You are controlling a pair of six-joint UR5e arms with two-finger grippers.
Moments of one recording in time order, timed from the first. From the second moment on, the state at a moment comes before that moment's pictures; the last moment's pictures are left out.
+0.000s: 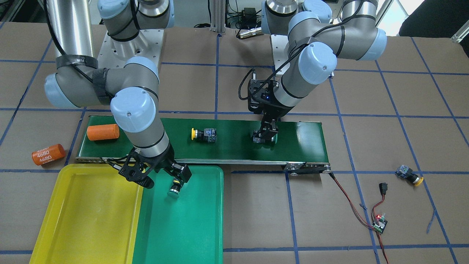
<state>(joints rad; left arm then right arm) -1.60 -1.65 -2.00 -1.10 1.28 1.50 1.71 -1.23 1.70 -2.13 -1.50 0.67</state>
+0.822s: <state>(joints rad) -1.02 -1.70 -1.98 -1.07 1.30 1.75 1.70 -1.48 1.74 -1.86 -1.49 1.09</state>
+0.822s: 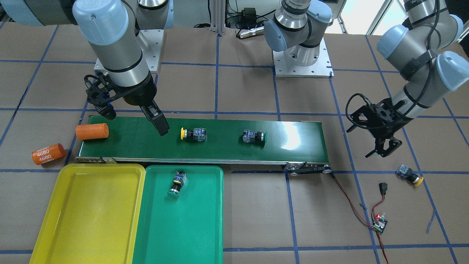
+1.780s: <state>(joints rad) -0.91 -2.04 -1.70 -0.97 1.60 2.57 1.70 -1.46 1.81 -1.85 -1.48 1.26</state>
